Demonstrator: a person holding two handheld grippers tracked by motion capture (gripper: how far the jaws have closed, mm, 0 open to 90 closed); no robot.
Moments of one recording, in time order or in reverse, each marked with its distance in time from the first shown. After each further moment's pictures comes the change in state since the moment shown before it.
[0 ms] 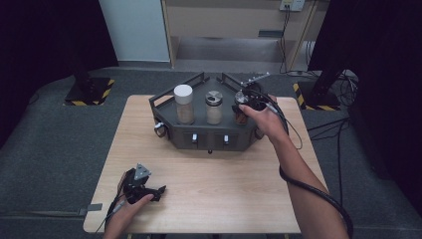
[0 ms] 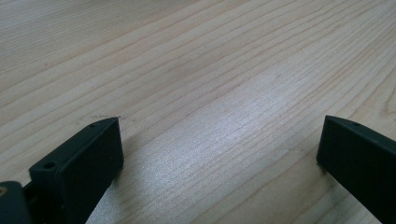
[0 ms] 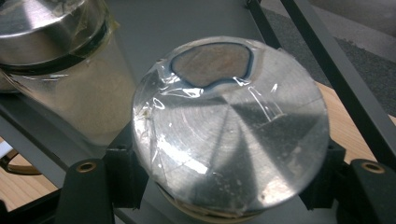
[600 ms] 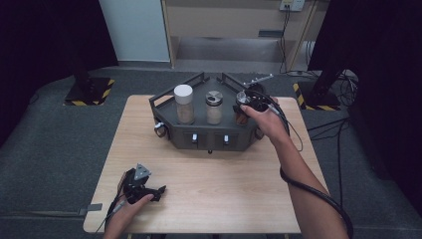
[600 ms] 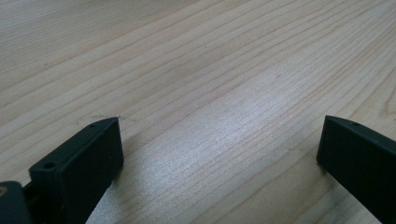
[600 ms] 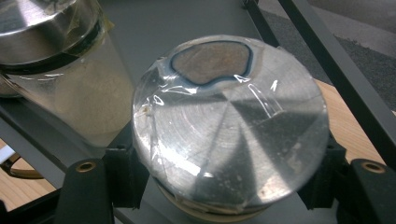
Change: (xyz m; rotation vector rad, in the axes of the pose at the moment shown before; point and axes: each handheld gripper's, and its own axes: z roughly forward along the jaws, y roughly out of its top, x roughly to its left) left arm 0.000 0.000 0.000 -0.002 0.000 -0.001; right arm -0.006 -0.010 0.000 -0.027 0.015 0.032
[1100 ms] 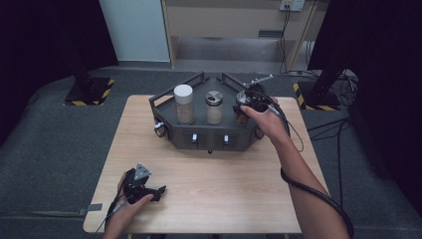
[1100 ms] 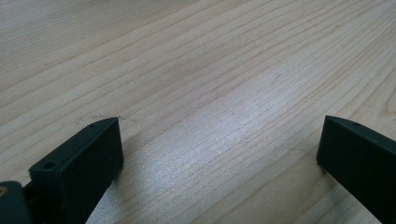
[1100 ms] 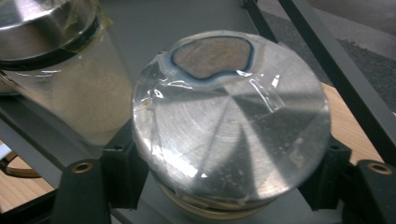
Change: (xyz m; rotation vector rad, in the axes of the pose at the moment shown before) left arm 0.000 0.000 0.000 0.000 0.000 0.000; right arm 0.001 -0.001 0.000 0.000 -0.008 -0.005
